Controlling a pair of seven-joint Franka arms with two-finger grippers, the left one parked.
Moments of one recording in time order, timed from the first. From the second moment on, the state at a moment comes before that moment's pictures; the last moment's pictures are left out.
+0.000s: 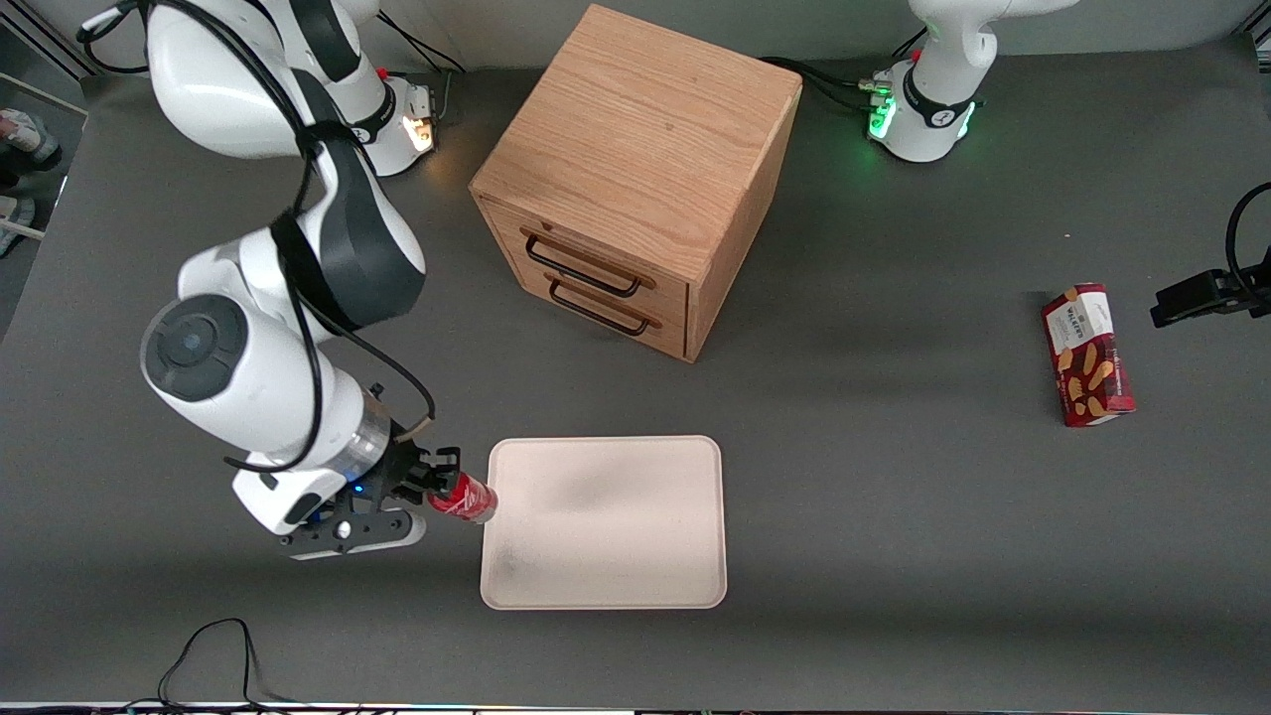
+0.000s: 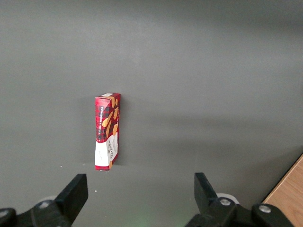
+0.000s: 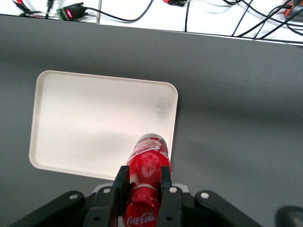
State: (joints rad) arm 0.36 0.83 -0.03 -0.75 0.04 1.72 0.24
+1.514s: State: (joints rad) arm 0.37 1.00 -0.02 -0.83 0.03 2.02 0.23
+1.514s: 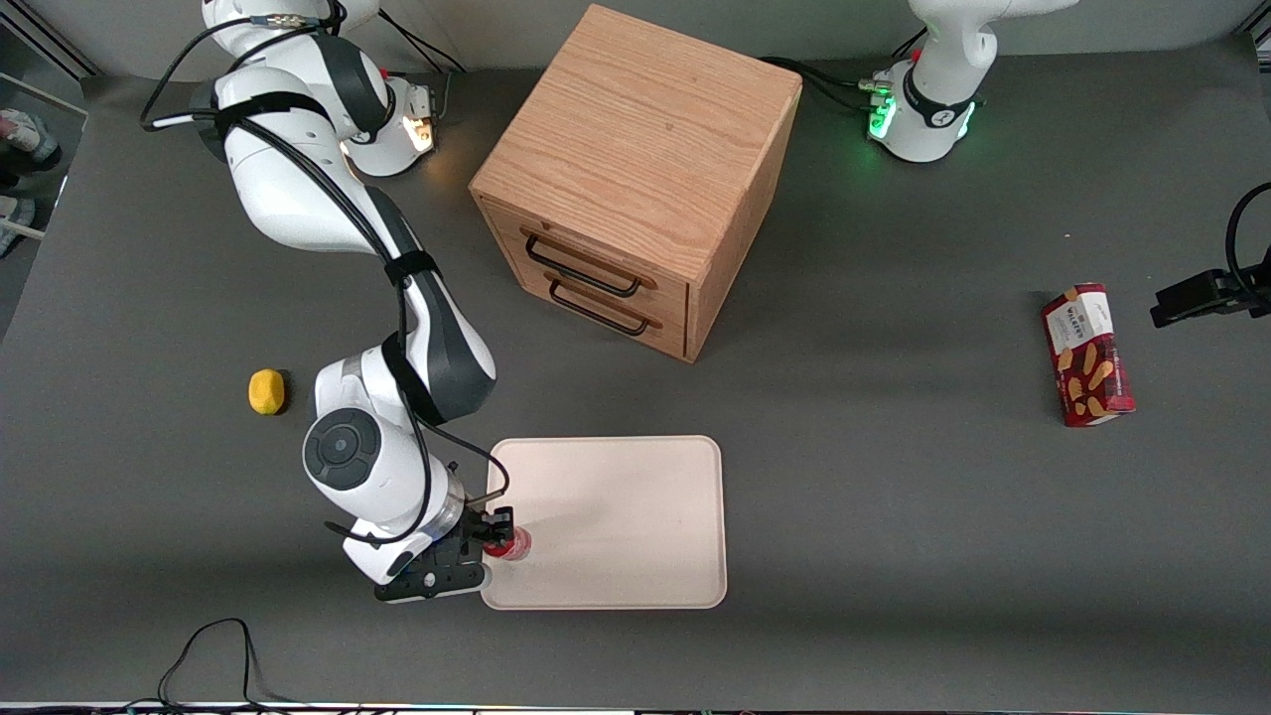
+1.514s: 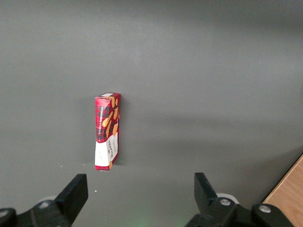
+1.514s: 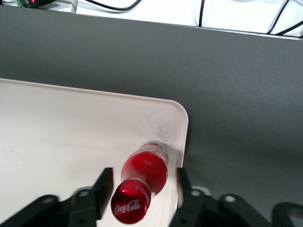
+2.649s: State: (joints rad) arm 0.26 0.27 -0.02 -1.40 0.02 1.77 0.27
